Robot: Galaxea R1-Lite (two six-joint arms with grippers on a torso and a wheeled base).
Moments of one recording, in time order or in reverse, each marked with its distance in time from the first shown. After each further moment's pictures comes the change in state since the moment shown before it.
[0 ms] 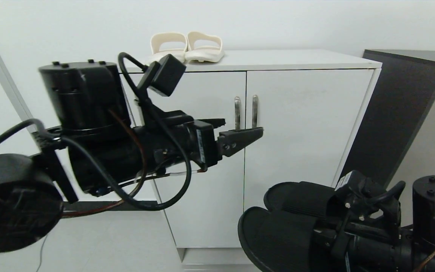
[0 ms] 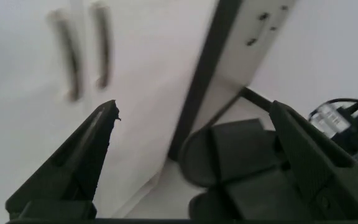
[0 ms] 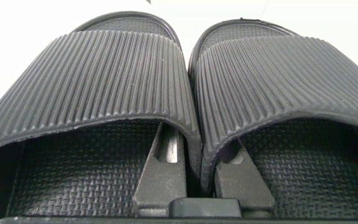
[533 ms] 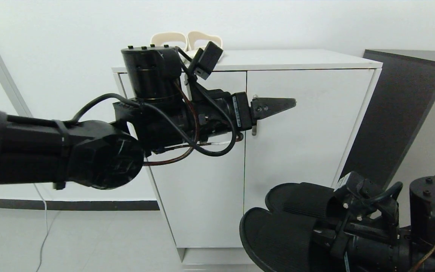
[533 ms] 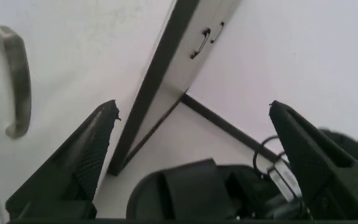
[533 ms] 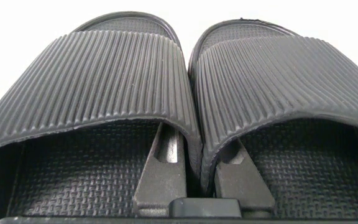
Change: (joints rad) left arm 0.015 0.242 -0.319 0.005 -0.200 -0.241; right arm -0.008 0.009 0.006 -0.001 0.000 -0.001
